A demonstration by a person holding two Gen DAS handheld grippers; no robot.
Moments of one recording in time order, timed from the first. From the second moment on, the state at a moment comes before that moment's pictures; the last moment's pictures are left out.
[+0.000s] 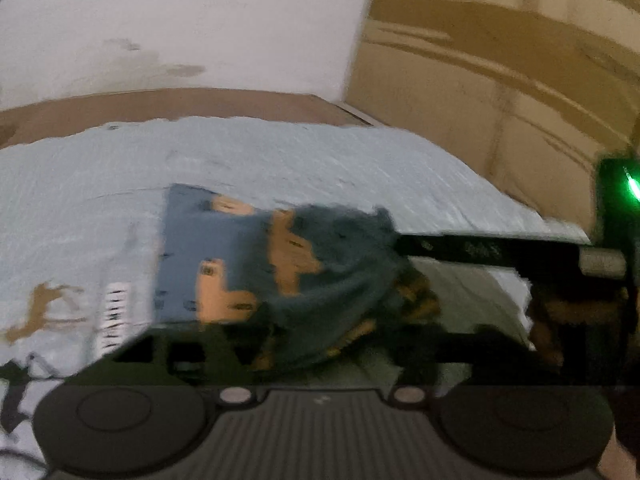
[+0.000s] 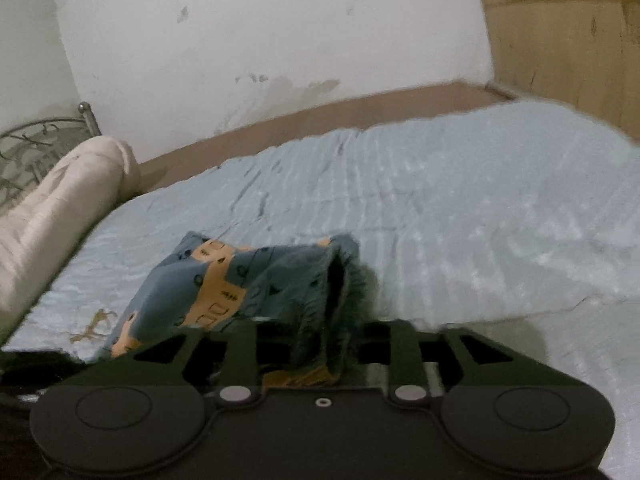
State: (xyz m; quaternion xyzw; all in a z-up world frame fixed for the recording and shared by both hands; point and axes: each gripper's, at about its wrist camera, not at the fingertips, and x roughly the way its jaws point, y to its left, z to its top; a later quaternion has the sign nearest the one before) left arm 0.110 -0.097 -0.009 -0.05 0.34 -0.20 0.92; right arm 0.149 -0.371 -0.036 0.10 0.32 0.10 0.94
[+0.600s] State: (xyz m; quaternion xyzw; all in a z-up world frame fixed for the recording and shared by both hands) left arm 0.122 -0.046 -0.041 -0.03 0.38 -0.02 0.92; right arm 0.120 -0.342 -0.066 -0.04 0.31 0.02 0.95
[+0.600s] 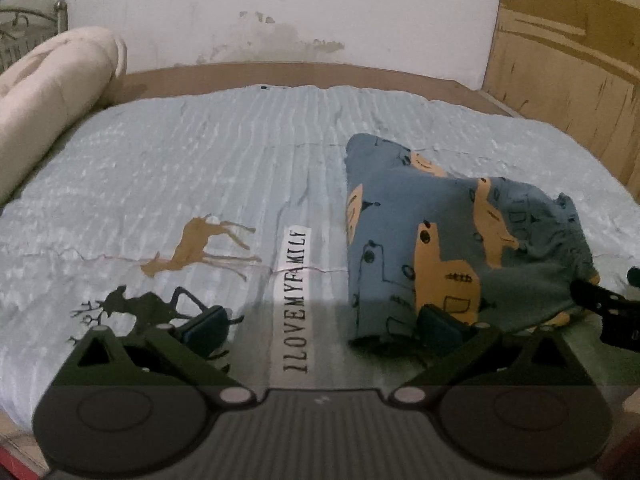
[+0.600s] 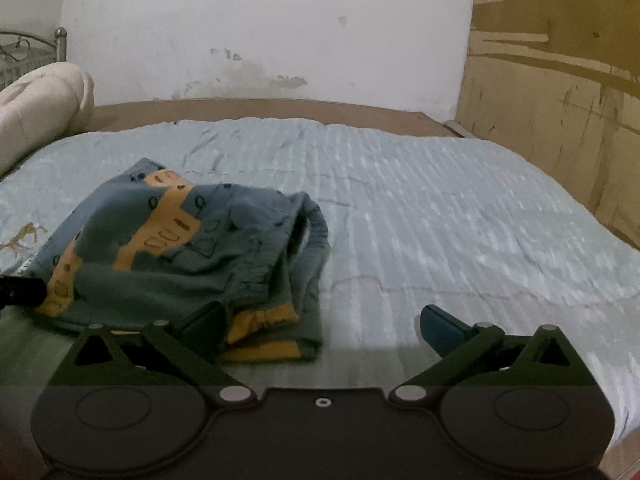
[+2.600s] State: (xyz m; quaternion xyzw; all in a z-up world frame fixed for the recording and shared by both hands) left arm 0.158 -0.063 -0.039 0.04 0.36 -0.06 0.93; right arm 0.129 -0.333 -0.065 -0.01 0.34 0.02 0.94
